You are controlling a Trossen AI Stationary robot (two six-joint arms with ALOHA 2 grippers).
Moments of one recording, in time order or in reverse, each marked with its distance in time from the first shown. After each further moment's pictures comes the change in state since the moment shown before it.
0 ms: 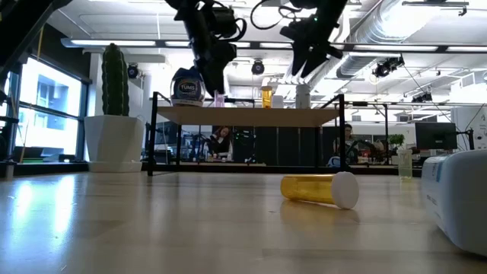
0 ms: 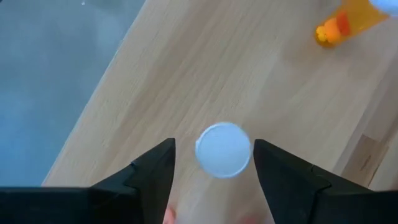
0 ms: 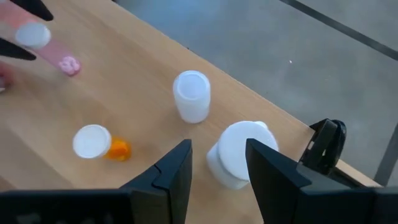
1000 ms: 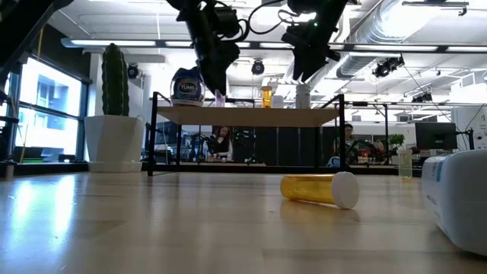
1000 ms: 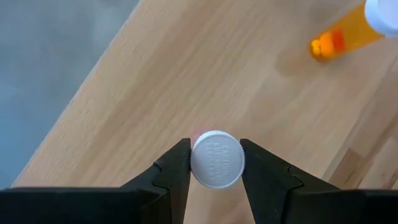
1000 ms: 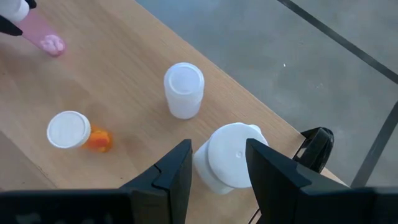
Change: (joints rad) left arm -0.015 0.009 -0.004 0.023 0.001 -0.098; right arm -0.025 0.021 0.000 -0.008 0.000 -0.116
